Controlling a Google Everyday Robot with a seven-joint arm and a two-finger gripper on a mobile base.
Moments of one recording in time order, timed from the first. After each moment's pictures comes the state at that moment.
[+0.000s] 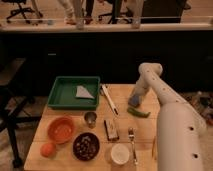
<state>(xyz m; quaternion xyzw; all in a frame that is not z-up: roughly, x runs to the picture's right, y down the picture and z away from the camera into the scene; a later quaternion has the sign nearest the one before) 0.229 0.071 0.972 -0.30 -0.19 -0.30 0.88</state>
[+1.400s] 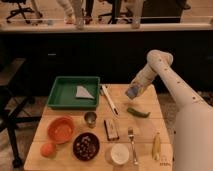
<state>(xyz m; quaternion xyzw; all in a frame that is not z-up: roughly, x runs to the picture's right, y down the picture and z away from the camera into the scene) 0.187 0.012 0.872 -0.25 -0.26 -0.24 0.90</state>
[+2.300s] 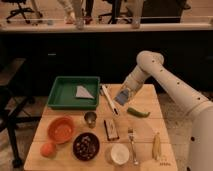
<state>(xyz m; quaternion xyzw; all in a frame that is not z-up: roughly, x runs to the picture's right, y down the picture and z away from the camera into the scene) 0.117 0.036 0.816 -0.25 -0.32 -0.30 0.87</state>
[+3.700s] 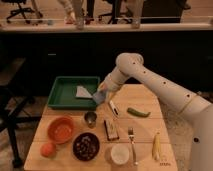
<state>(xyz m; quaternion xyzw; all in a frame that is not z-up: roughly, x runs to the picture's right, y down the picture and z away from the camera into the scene) -0.020 0.032 0.778 -0.23 -0.33 -0.21 0.89</state>
